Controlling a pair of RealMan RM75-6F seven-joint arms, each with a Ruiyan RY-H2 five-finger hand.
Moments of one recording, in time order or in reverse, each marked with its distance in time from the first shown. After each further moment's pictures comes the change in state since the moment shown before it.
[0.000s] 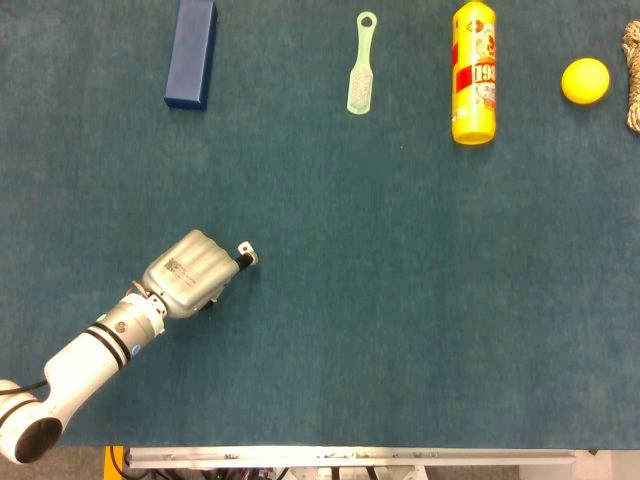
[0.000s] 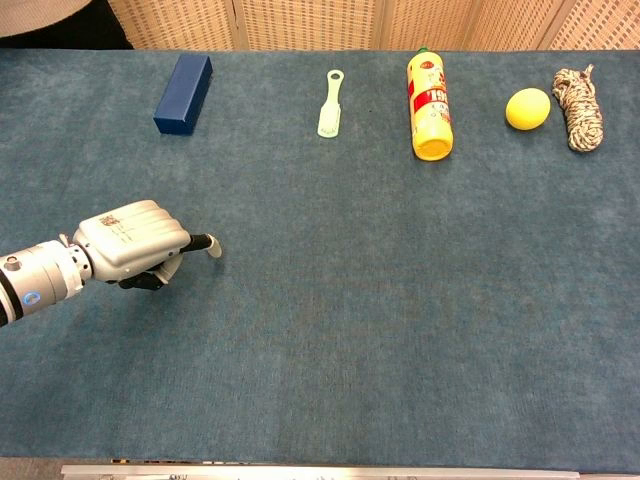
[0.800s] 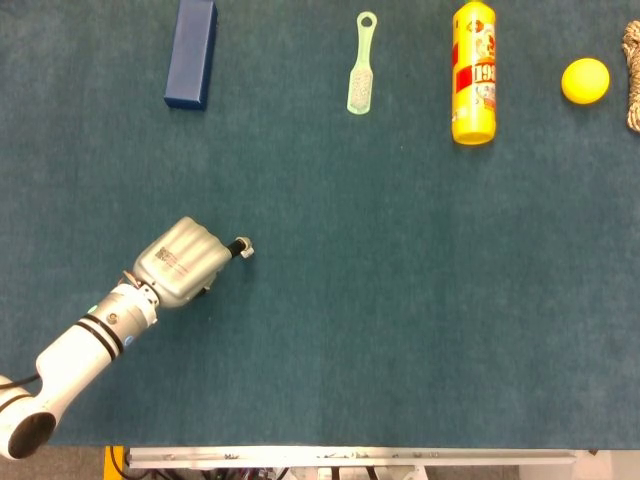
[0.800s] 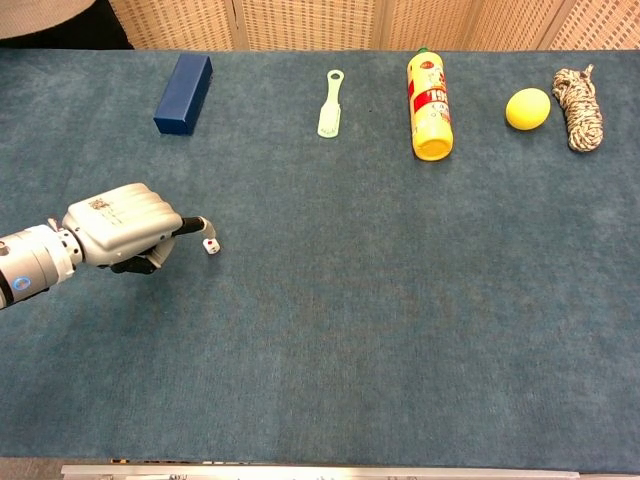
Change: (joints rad) left arm -0.015 0.032 0.000 -0.014 -0.019 0.025 0.011; right arm 0.014 -0.011 -0.010 -0.016 -0.018 -0.010 -0.054
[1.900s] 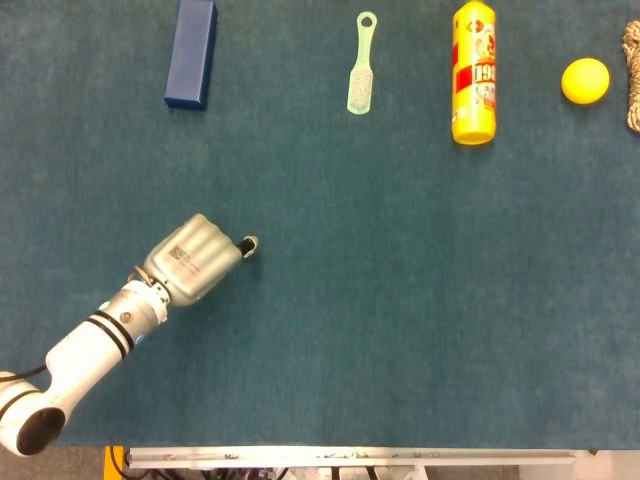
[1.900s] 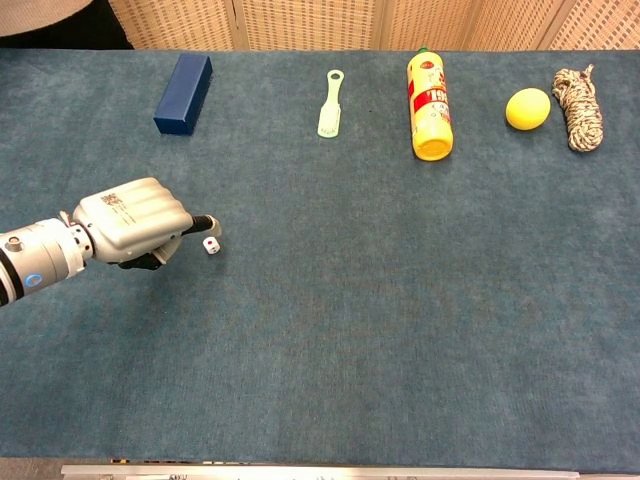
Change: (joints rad) left arm -0.059 0.009 0.009 -0.062 -0.078 0.006 0.161; right arm 0.045 -0.058 0.029 -0.010 0.067 -0.067 -0.110
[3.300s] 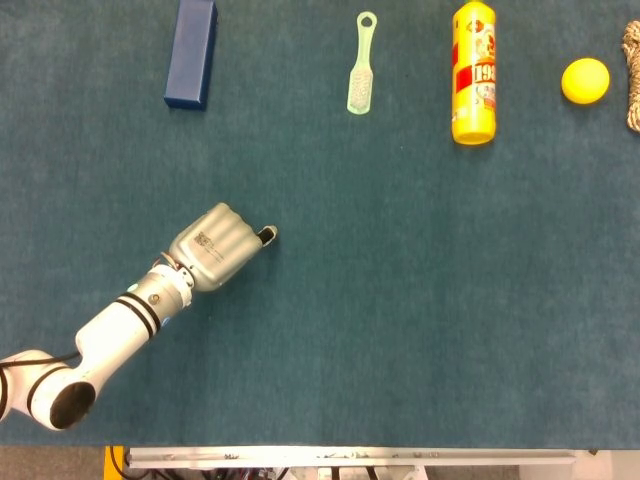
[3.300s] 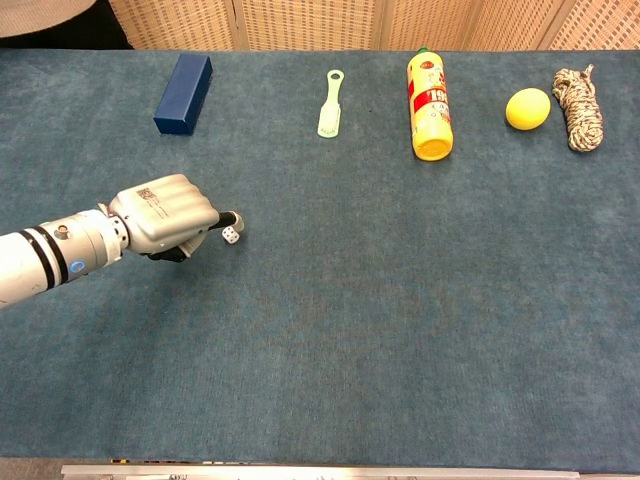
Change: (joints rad) left arm -0.061 -0.082 -0.049 0.075 -0.101 -0.072 0.065; right arm 0.002 -0.002 0.001 0.004 0.006 -0.004 0.008
